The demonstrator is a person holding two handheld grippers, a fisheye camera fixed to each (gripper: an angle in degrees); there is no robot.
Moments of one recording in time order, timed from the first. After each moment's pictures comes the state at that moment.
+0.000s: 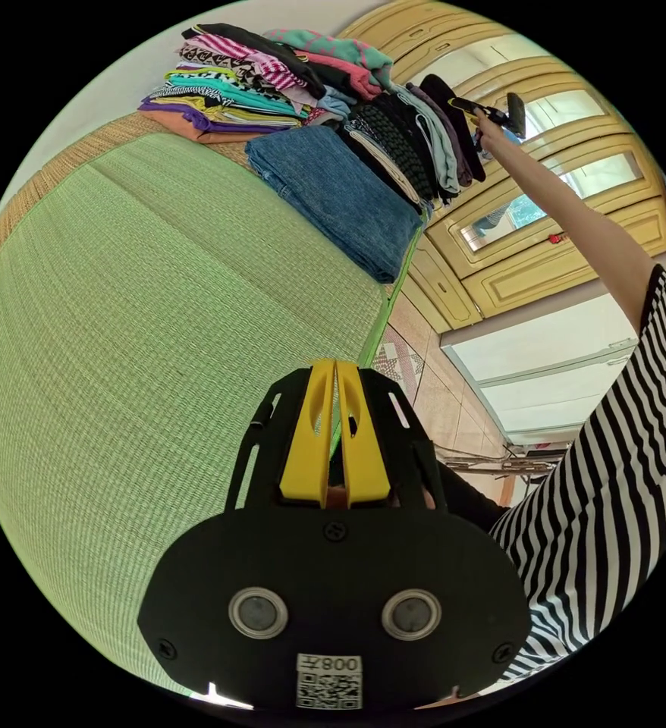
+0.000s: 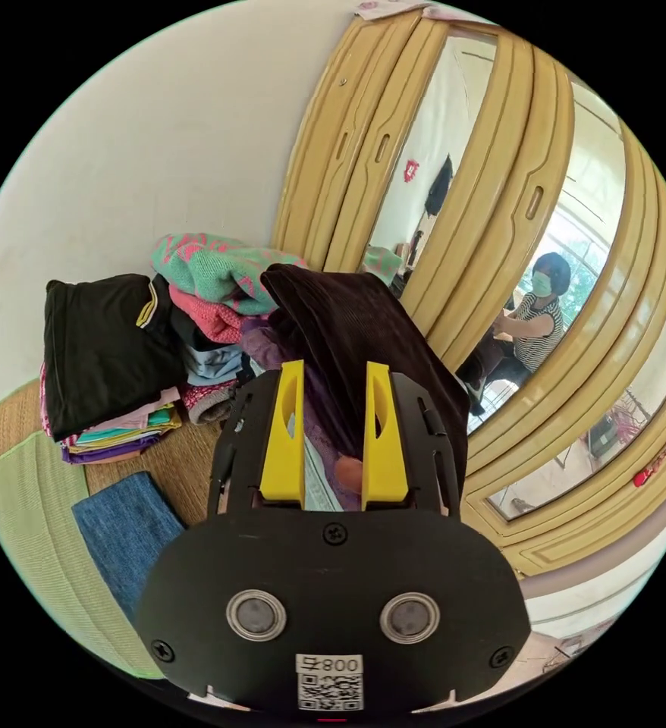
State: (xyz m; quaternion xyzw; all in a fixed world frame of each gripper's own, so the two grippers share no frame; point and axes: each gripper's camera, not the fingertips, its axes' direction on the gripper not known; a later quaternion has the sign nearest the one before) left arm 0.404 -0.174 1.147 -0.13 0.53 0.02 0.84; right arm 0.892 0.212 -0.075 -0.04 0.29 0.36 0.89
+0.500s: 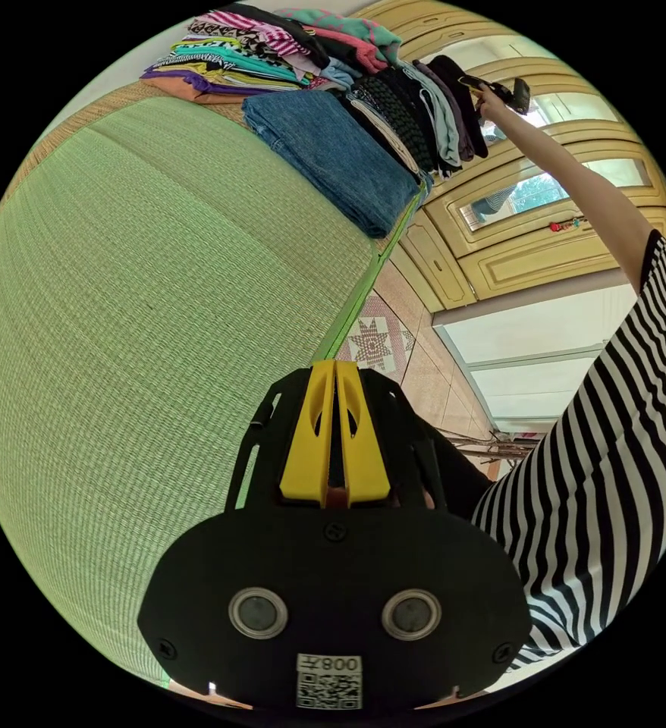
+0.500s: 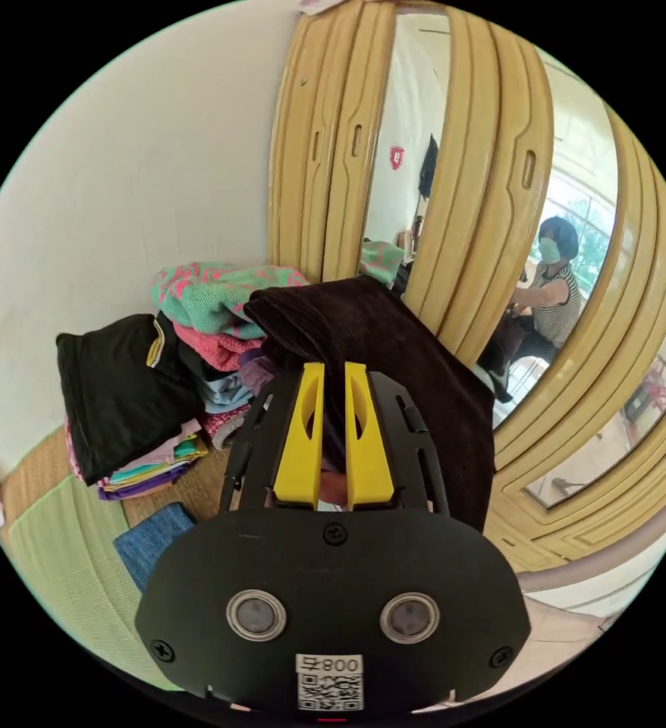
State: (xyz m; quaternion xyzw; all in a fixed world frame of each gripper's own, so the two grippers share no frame) left arm 0.365 -0.183 0.995 -0.17 0.55 0.03 0.82; right arm 0.884 0.281 -0.122 0.04 0.19 0.45 0.87
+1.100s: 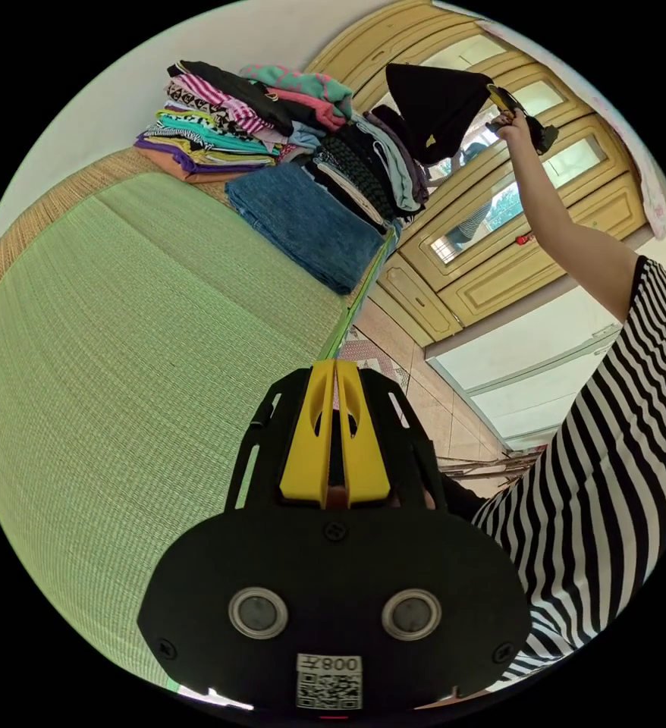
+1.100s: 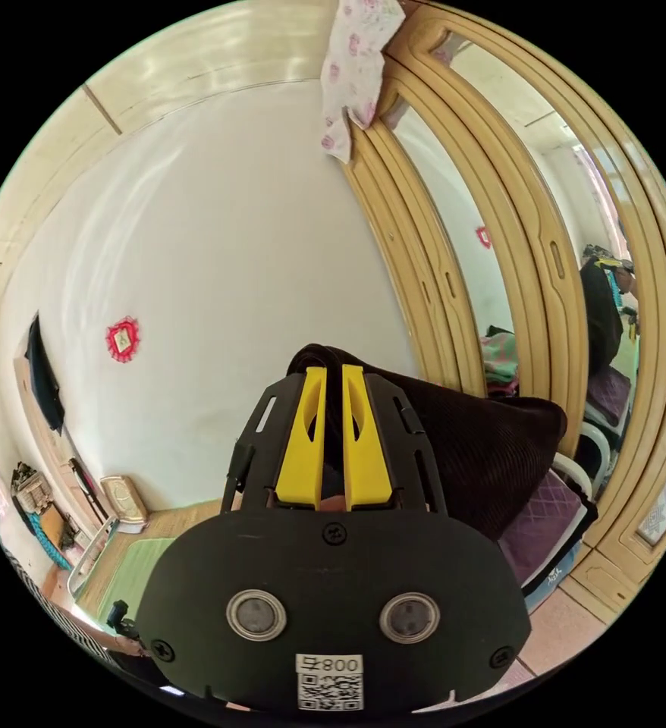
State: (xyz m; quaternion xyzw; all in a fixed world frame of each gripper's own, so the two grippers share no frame) left arm 0.247 -0.223 0.720 -0.04 0.54 0.00 0.84; right arm 0.759 0.332 -0.344 0.34 -0.02 0.36 0.87
